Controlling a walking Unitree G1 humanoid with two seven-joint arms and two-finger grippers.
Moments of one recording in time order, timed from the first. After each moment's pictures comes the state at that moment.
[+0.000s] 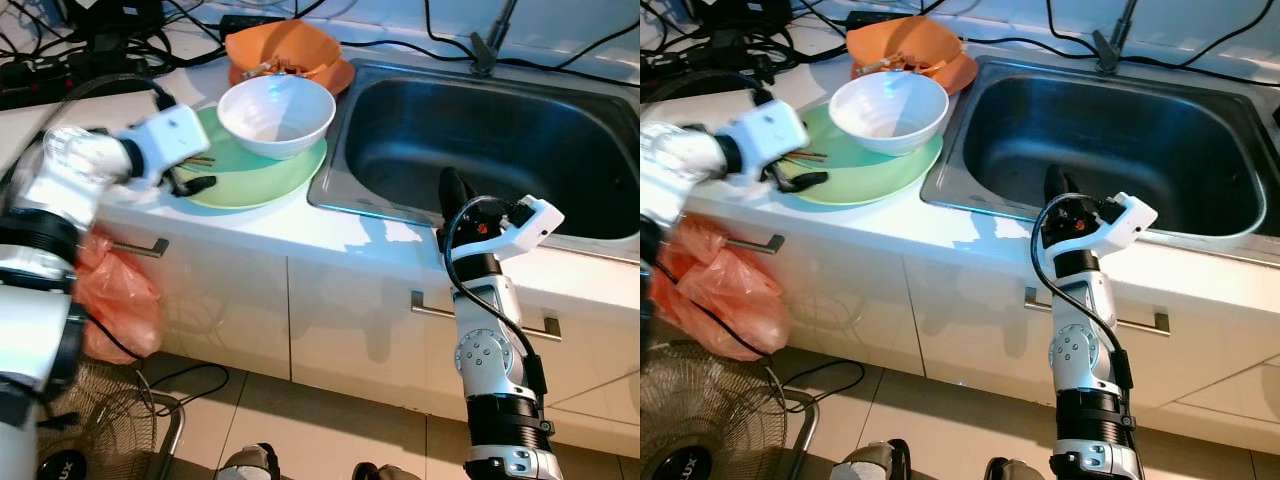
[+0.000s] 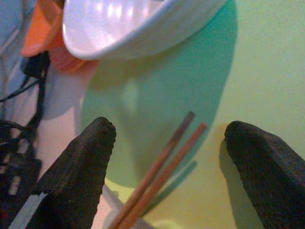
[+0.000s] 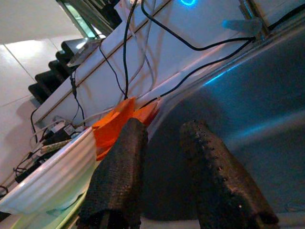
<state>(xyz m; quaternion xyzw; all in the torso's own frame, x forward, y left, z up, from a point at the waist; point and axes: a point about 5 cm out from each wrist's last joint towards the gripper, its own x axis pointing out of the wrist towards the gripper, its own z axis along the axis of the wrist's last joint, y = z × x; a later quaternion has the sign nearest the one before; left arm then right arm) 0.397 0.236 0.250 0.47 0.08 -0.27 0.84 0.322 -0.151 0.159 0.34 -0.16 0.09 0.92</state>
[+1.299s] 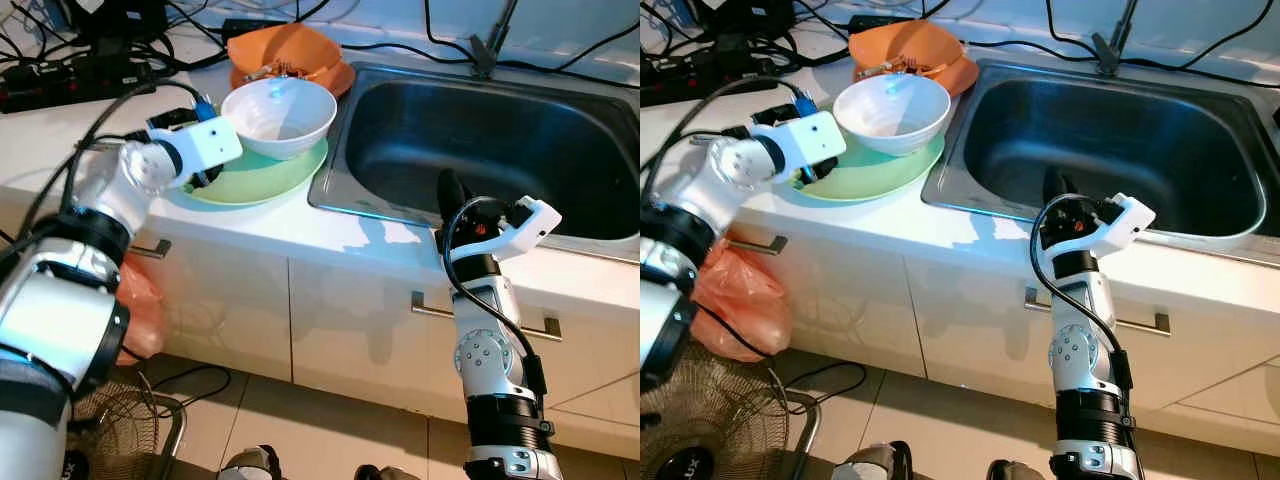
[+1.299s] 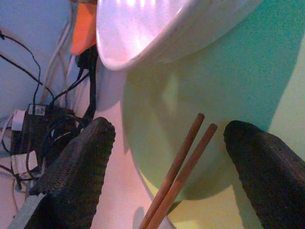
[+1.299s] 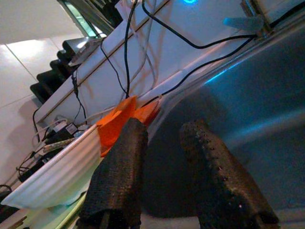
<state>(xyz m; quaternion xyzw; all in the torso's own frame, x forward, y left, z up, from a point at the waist) 0.412 0.211 0.235 0.56 0.07 -0.15 0.81 0.322 -0.150 0.157 0.34 -0.15 0.09 0.93</state>
